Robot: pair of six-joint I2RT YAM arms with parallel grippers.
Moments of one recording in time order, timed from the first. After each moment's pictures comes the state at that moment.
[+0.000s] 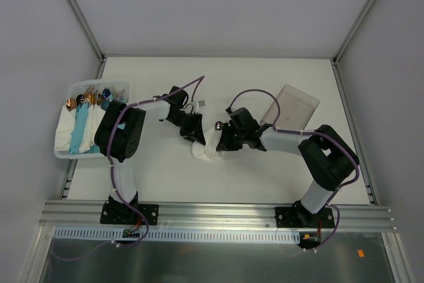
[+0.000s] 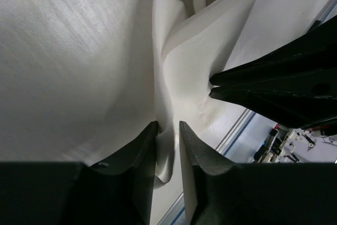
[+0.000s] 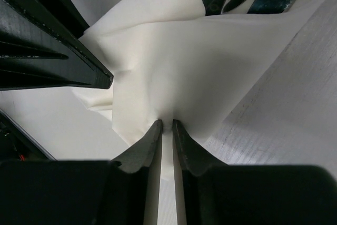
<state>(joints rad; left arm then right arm) -0.39 1.96 1.16 -0.49 0.80 -0.22 0.73 1.70 0.85 -0.03 -0.23 0.66</state>
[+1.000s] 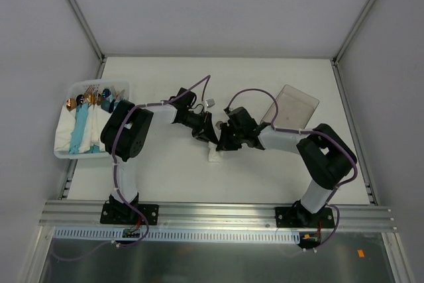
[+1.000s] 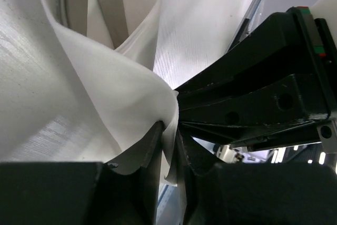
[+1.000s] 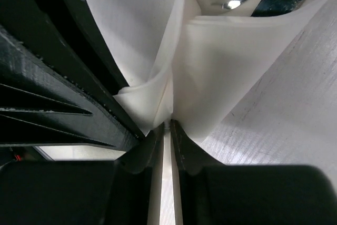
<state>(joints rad) -0.46 1.99 1.14 -0.23 1.01 -0.48 0.74 1.72 0.88 -0.06 -0.23 0.64</state>
